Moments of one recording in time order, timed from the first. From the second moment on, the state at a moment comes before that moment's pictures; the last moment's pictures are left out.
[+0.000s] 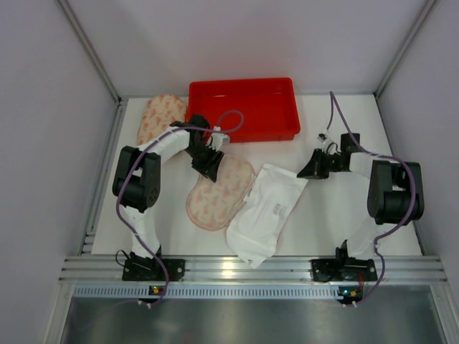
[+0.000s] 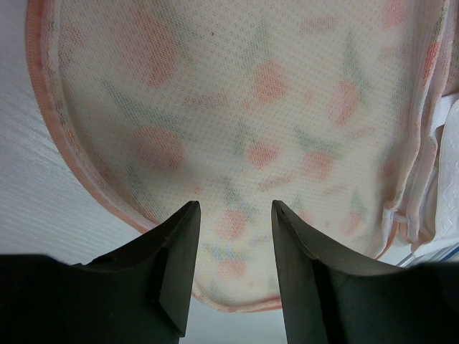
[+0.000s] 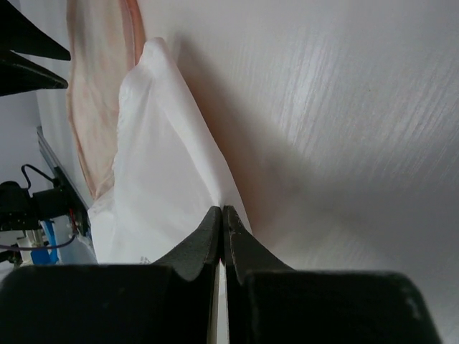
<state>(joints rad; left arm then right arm) -0.34 1.97 1.45 -0.86 0.43 0.29 -0.07 1.74 0.89 -0.26 -0.87 0.12</state>
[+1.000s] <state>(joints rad) -0.30 1.99 1.40 -0.85 0.45 0.22 0.45 1.31 0.74 -0.34 -0.43 -0.42</state>
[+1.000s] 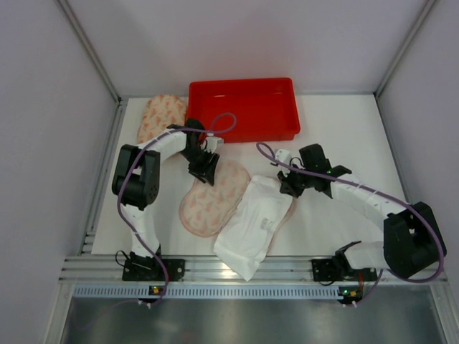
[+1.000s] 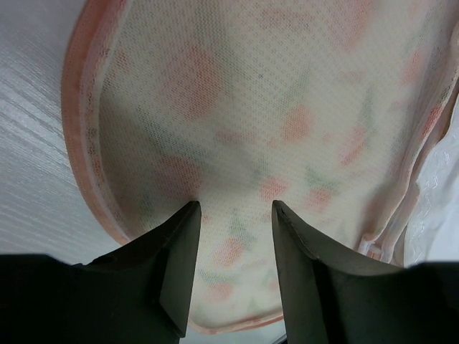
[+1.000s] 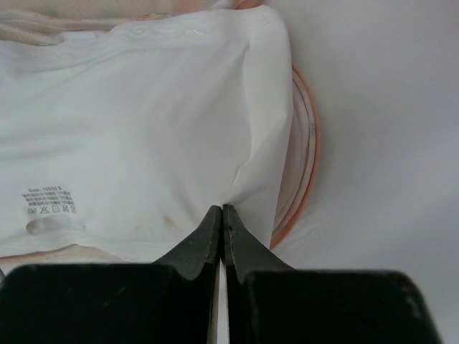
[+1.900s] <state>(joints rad) -0.26 1.99 1.38 -0.82 0.52 0.18 0.72 1.32 0.81 -0.47 -0.31 -0.50</state>
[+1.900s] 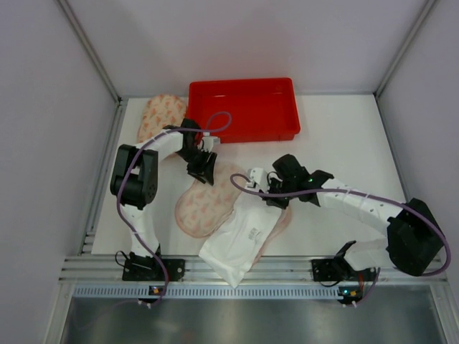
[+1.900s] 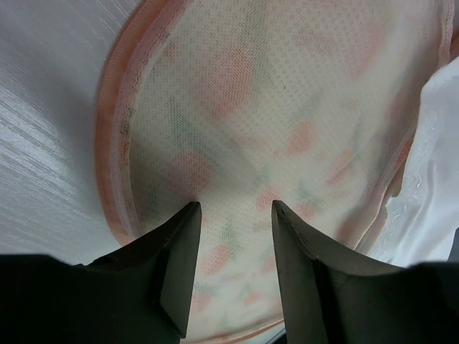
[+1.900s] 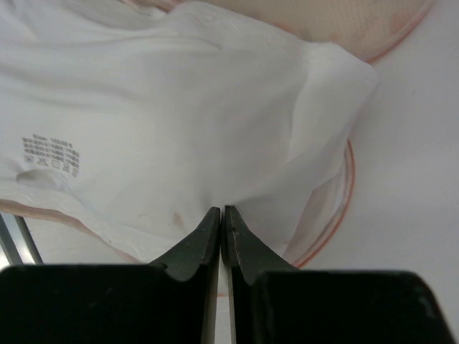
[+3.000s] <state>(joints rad) -0.25 1.99 1.38 -0.82 0.53 0.18 0.15 1.56 0.92 -0.42 -0.67 -0.11</state>
